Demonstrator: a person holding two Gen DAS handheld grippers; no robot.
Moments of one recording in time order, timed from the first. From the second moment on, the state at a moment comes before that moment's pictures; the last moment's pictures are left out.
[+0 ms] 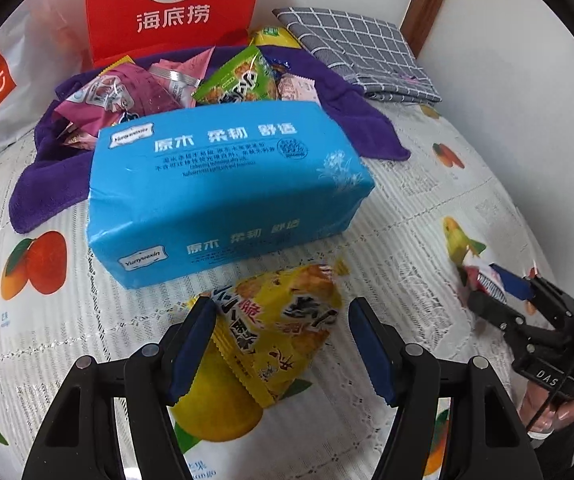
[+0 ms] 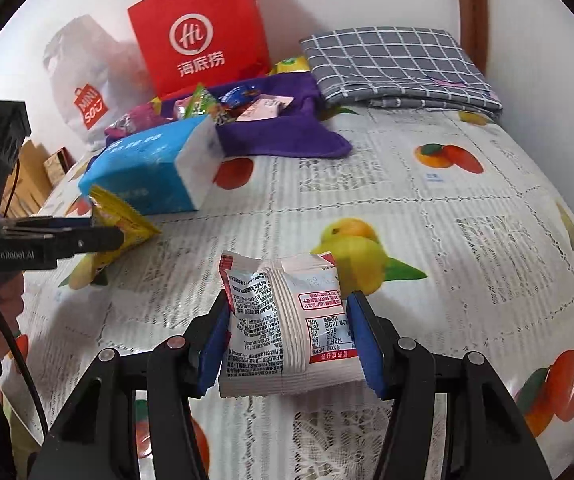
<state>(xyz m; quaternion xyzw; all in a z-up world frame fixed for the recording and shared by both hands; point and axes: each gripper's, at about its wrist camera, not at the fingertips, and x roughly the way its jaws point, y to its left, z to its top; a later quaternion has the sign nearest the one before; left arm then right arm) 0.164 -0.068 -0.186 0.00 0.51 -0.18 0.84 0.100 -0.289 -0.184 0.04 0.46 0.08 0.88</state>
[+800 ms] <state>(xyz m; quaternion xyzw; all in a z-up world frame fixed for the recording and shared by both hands) 0.131 -0.012 -0.193 0.00 0.48 -0.10 0.87 0.126 -0.245 -0.192 -0.01 0.46 0.09 0.89</state>
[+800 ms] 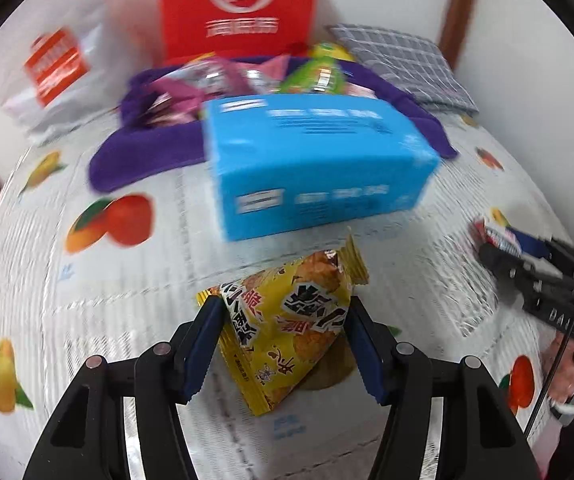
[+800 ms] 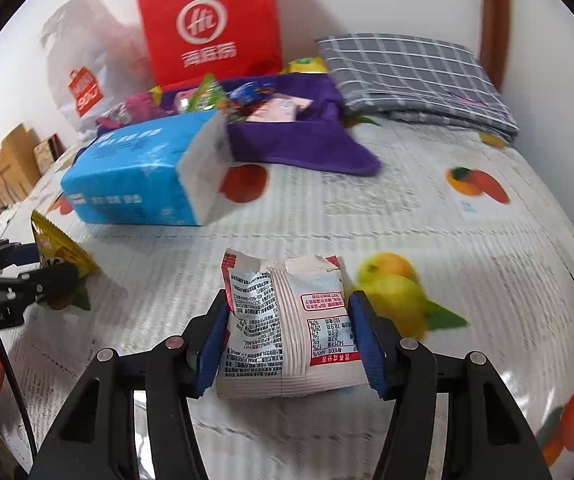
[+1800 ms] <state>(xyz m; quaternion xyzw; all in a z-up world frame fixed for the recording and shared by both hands) 0.117 -0.004 -0.200 -0.03 0.44 -0.08 0.89 0.136 -0.230 -0.194 0.03 0.46 0.14 0.88</state>
